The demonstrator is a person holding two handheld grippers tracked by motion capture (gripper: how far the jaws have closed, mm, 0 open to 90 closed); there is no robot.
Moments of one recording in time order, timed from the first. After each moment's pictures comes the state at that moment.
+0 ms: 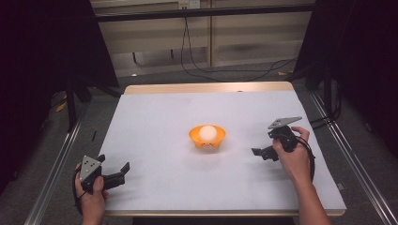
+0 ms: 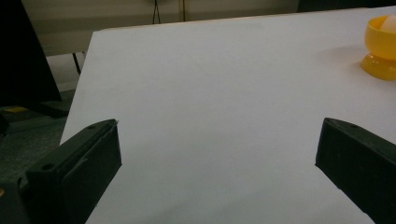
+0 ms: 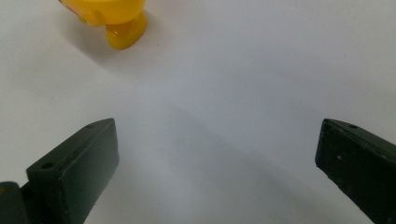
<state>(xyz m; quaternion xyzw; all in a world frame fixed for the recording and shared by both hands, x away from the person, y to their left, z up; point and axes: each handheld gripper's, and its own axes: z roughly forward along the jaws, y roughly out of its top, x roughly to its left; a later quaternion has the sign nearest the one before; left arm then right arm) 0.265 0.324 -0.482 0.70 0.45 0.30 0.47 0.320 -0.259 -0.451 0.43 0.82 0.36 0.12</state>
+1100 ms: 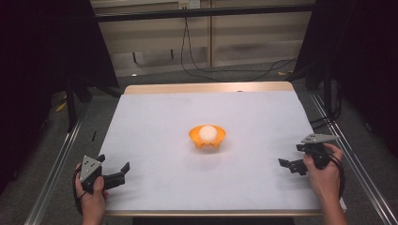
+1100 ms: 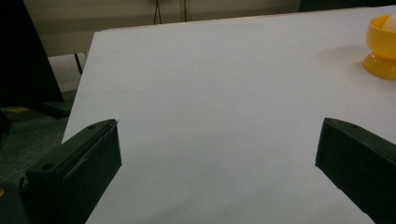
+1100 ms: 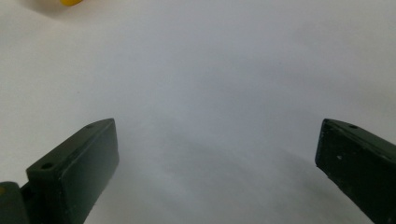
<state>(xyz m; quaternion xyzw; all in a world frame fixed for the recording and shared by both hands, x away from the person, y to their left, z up) 0.265 0.324 -0.482 0.70 0.45 0.30 0.46 0.267 -0.337 -0.474 0.48 0.78 0.37 0.15</state>
